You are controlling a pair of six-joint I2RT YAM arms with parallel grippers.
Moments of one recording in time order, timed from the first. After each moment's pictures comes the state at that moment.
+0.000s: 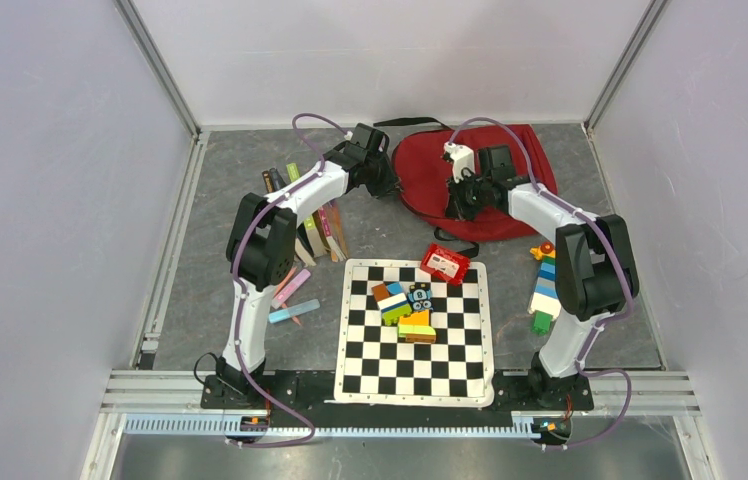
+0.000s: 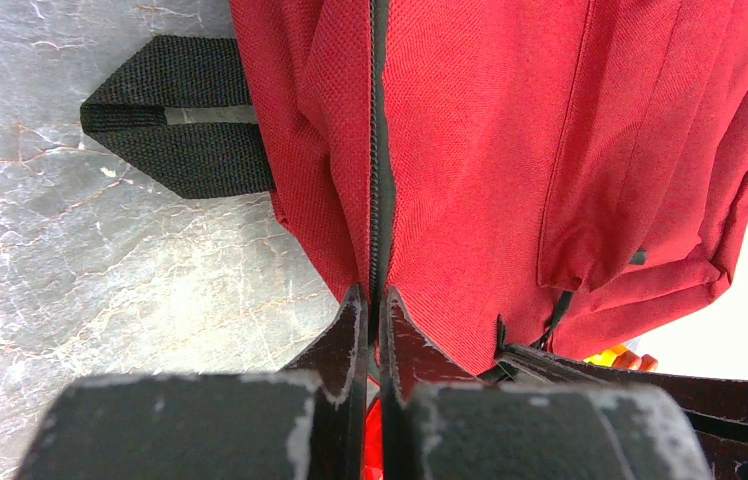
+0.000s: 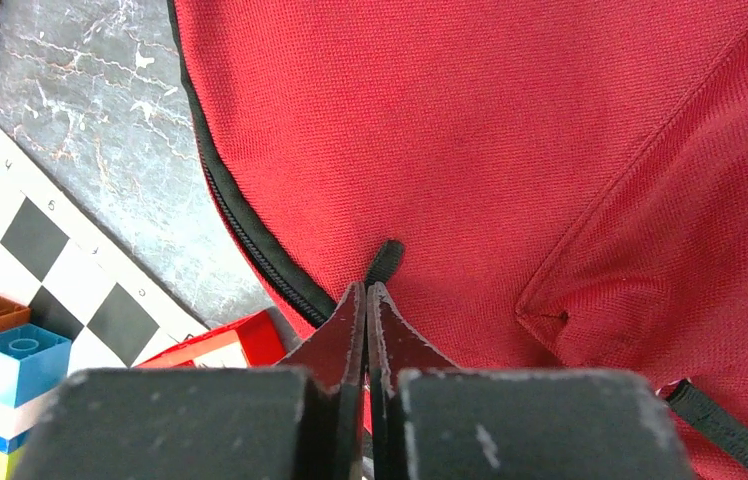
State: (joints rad) left arm -0.51 2.20 1.80 -0.42 0.17 -0.87; right arm 0.25 1.81 1.23 -0.30 -0.41 -0.20
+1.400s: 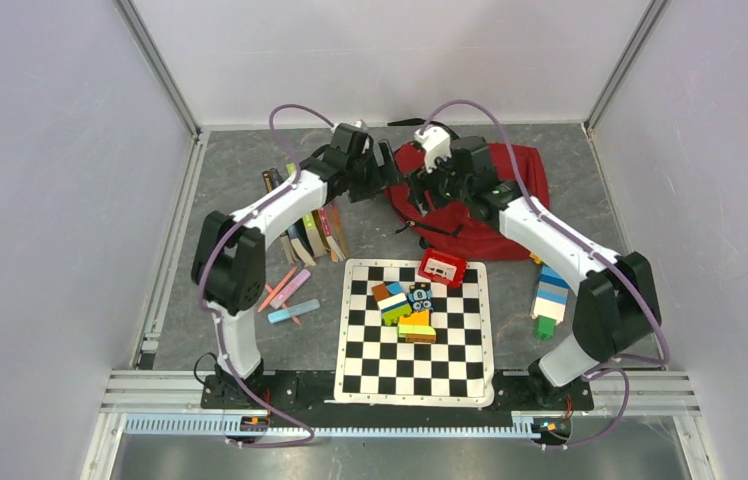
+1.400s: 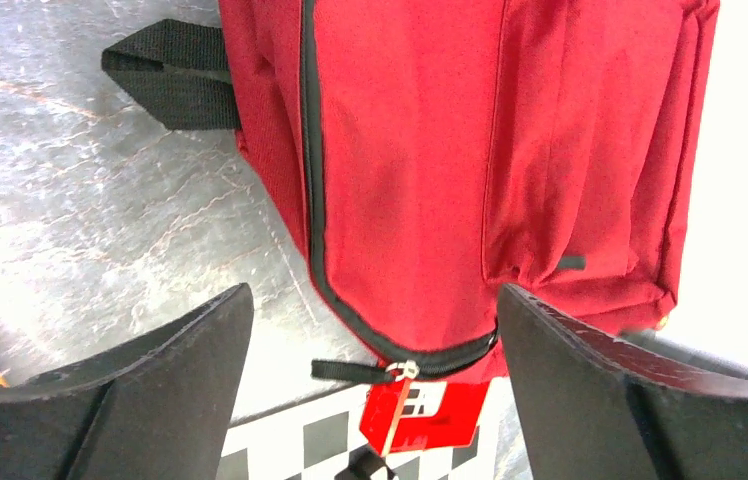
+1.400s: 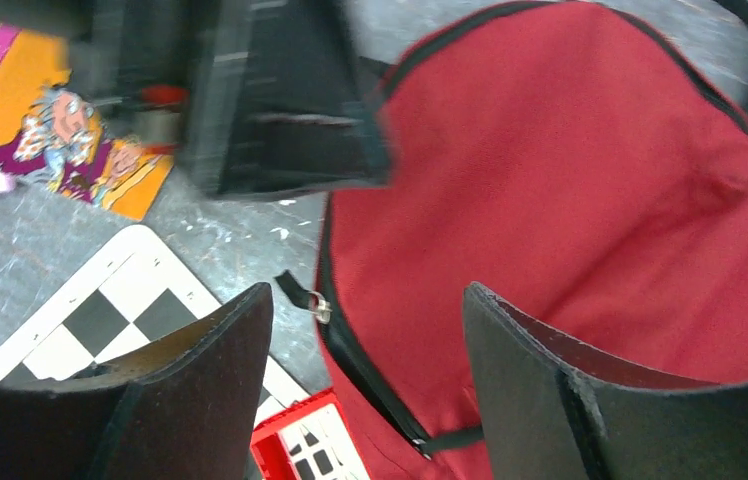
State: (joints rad) left arm -0.51 1.96 1.60 -0.37 0.13 -0.76; right arm 0.51 1.60 1.24 -0.20 -0.19 -0.15
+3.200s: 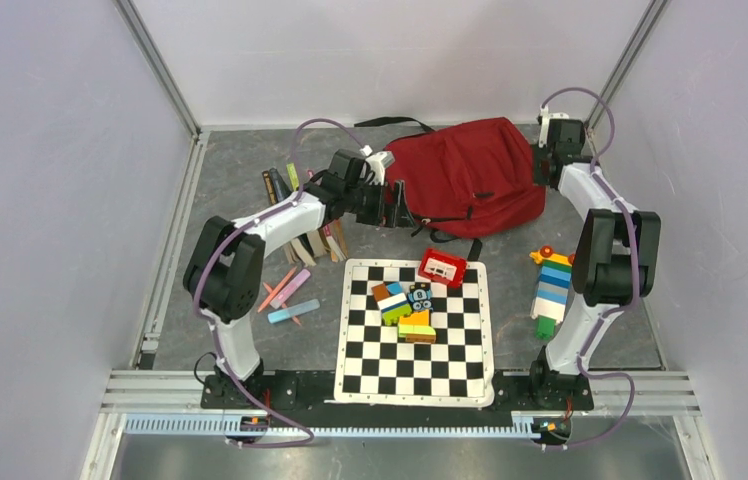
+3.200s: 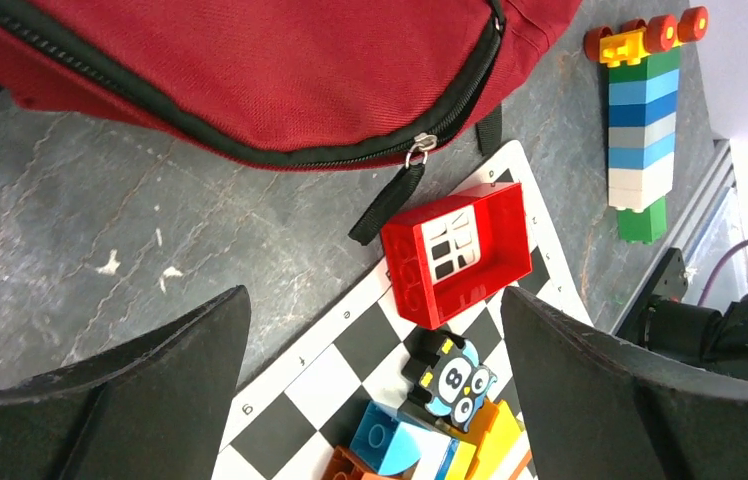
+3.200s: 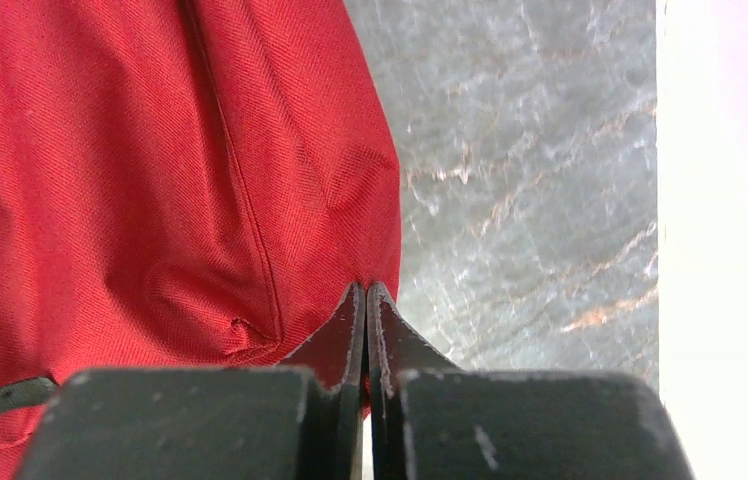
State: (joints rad) left arm -0.53 1.84 1.30 -0.18 0.51 -0.35; right arm -0.08 1.86 1.39 -0.31 0.15 -0.11
